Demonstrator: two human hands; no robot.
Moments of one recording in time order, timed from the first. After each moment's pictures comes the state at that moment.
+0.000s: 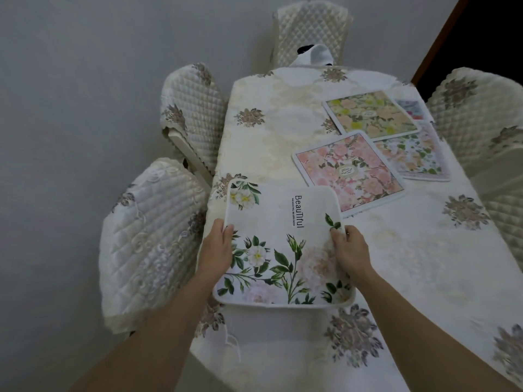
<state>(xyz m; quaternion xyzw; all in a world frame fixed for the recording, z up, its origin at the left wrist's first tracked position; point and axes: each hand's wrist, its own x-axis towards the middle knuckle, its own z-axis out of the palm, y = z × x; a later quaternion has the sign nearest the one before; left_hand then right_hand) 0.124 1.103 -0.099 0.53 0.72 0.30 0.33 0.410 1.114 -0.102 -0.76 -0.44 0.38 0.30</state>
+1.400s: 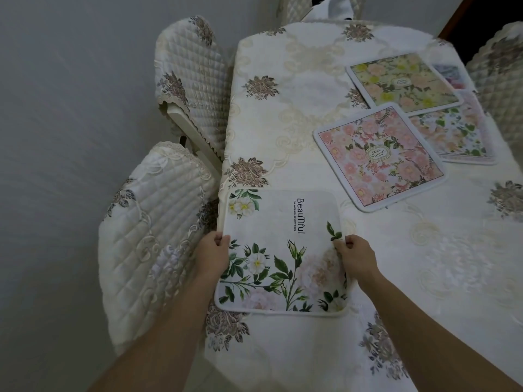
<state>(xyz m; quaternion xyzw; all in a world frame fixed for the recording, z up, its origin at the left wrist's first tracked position) 0.059 1.136 -0.178 0.40 0.80 0.23 0.37 0.362 1.136 -0.168 -0.80 -0.42 0.40 0.17</state>
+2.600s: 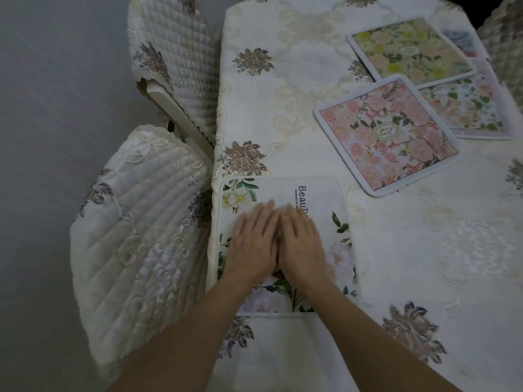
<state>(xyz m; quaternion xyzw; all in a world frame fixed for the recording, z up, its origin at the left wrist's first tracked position) 0.114 1.134 -0.203 0.81 0.58 0.06 0.11 0.248 1.121 -0.202 -0.65 -0.74 0.14 0.11</state>
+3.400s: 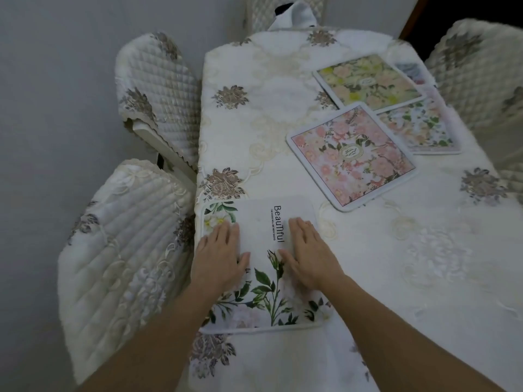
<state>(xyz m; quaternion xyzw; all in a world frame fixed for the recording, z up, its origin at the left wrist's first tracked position) 0.098 1.150 -0.175 0.78 0.62 -0.05 0.09 0.326 1.136 -0.163 -0.65 -0.72 0.24 0.00</state>
